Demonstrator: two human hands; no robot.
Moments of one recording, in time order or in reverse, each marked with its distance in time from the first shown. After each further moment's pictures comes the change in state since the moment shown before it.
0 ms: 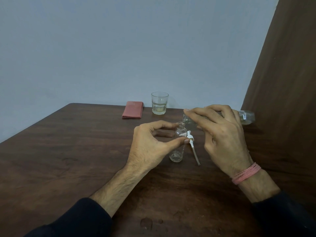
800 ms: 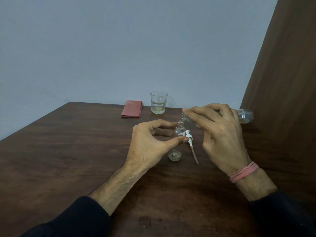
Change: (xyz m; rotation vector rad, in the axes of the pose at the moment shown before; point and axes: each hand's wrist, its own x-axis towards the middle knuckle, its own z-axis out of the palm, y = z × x) left_hand 0.001 -0.001 0.000 0.021 0.000 0.004; right_hand 0.001 0.000 0.000 -0.001 -0.004 -0.006
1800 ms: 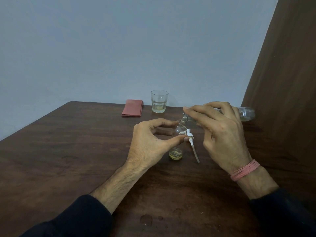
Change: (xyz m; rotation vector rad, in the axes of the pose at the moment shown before) left_hand 0.000 0.001 0.000 -0.002 -0.007 -0.003; right_hand 0.000 -0.001 -0.001 -0.004 0.011 0.002
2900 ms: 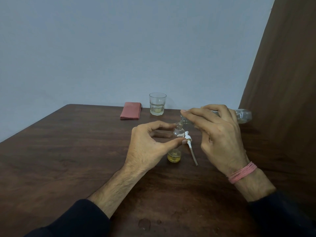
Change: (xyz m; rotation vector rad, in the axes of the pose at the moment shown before) left_hand 0.000 -0.001 -0.001 -0.001 -0.004 0.012; right_hand 0.001 0.000 -0.001 0.007 0.001 -0.005
